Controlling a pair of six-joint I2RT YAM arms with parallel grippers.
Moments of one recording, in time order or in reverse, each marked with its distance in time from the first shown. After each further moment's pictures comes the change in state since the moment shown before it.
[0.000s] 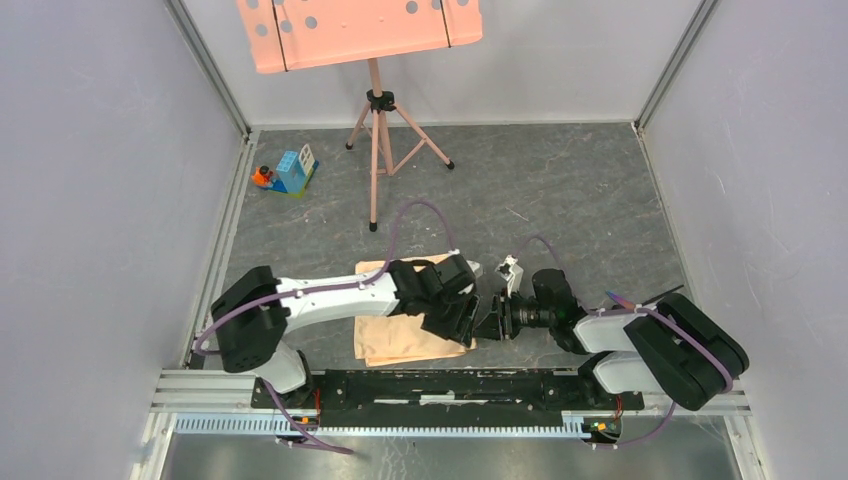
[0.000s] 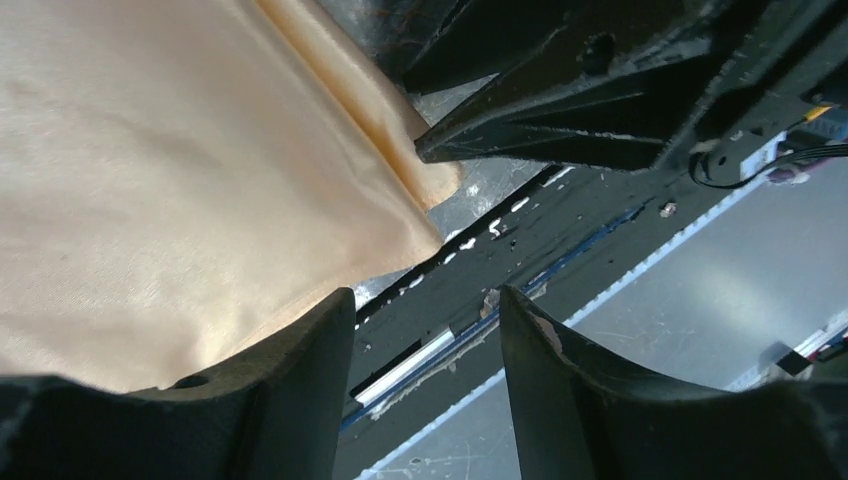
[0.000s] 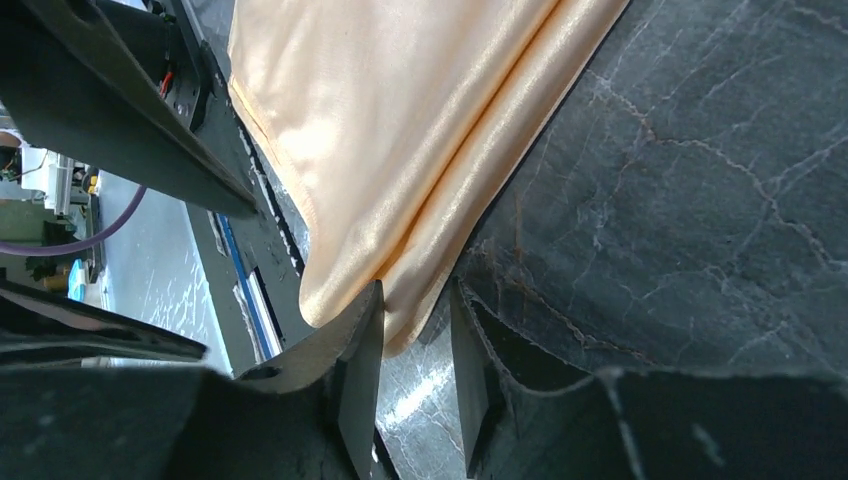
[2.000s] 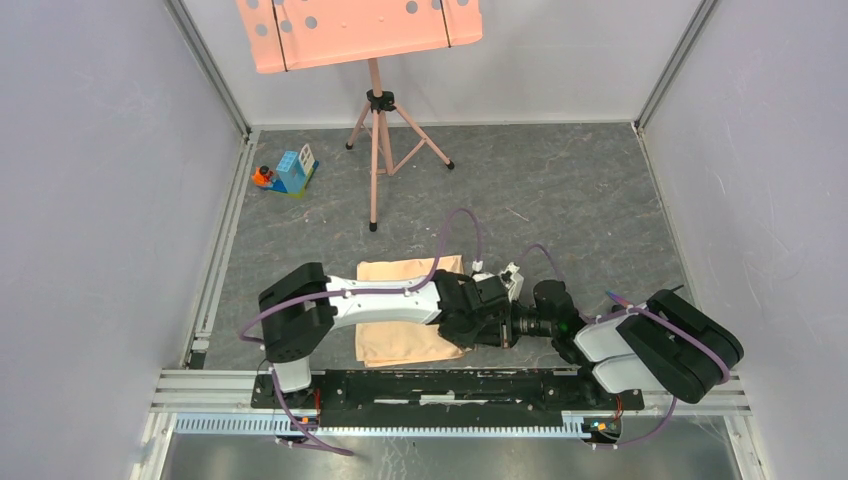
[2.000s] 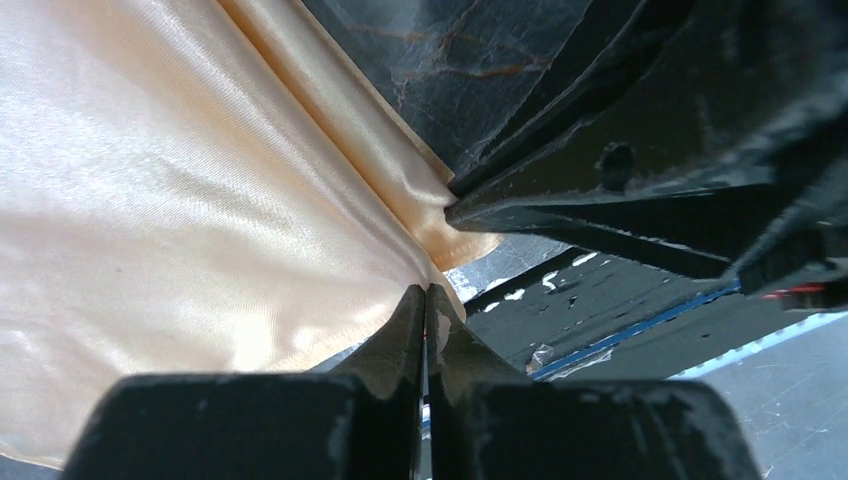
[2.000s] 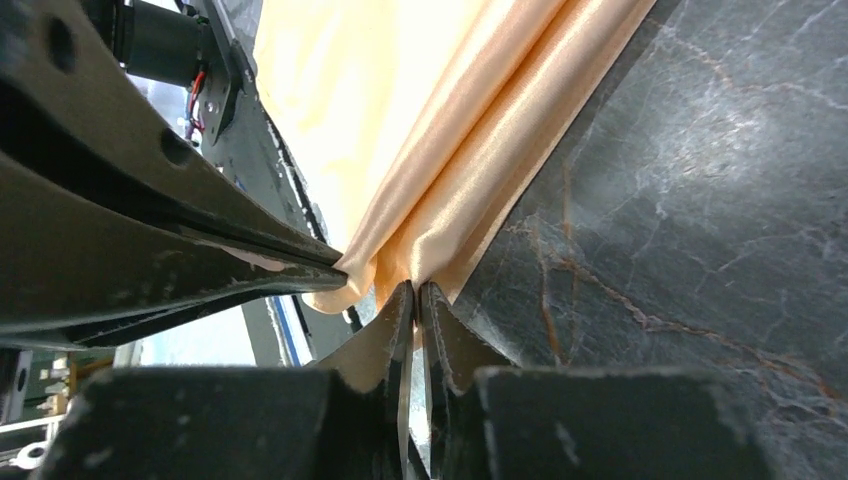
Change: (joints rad) left arm -0.148 0.262 0.228 -0.194 -0.238 -0.016; right arm 0.069 0.033 -0.087 0.202 0.039 0.110
